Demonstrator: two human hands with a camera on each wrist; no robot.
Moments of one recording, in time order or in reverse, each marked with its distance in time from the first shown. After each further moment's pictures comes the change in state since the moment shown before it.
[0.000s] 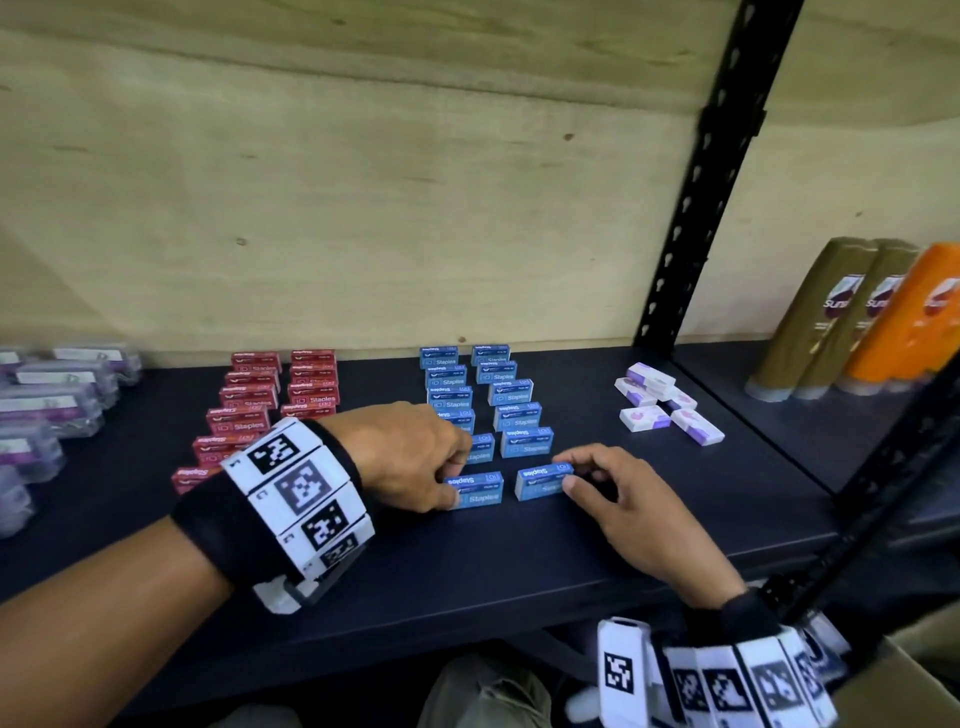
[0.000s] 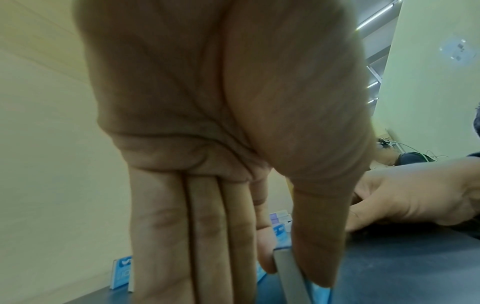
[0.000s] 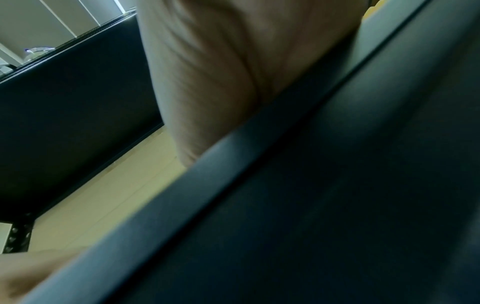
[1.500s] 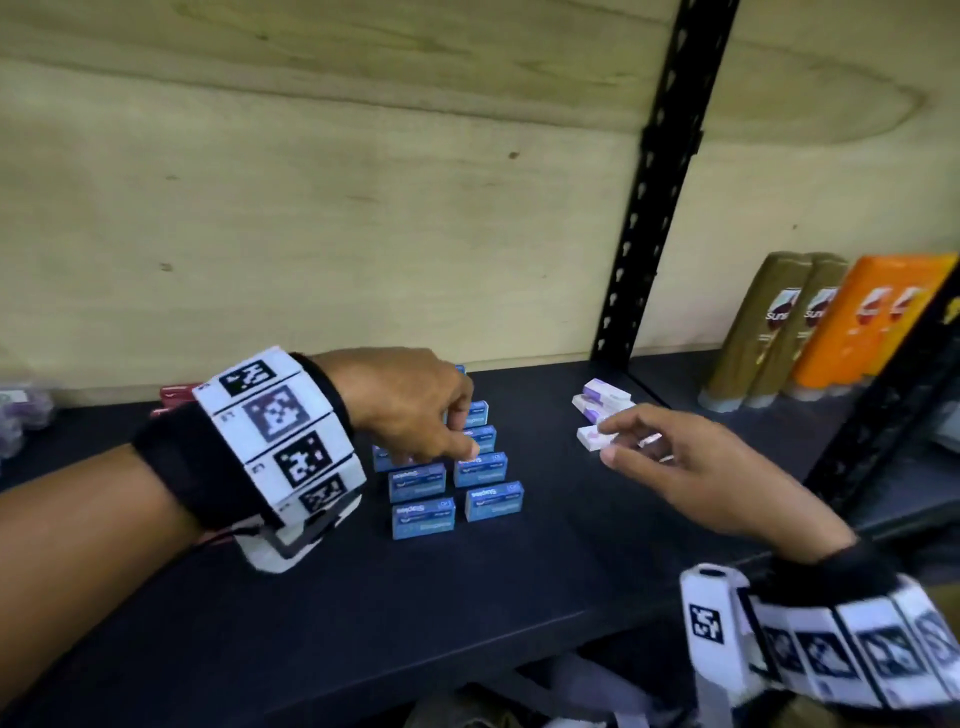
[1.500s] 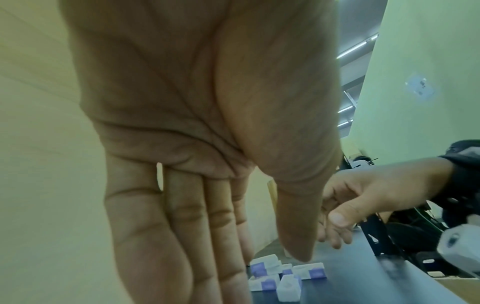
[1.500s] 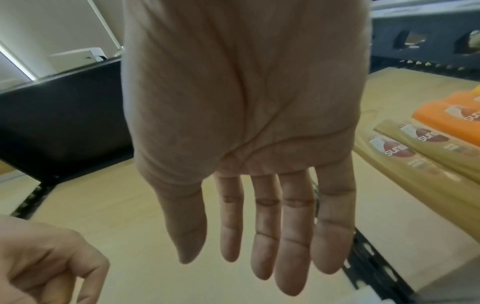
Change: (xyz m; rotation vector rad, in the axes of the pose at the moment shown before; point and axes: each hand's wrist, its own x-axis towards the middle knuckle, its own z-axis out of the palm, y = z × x) left_hand 0.035 0.018 -0.065 -0.086 0.047 0.037; right_hand 0.006 -0.016 -0.107 -0.143 -0.049 0.052
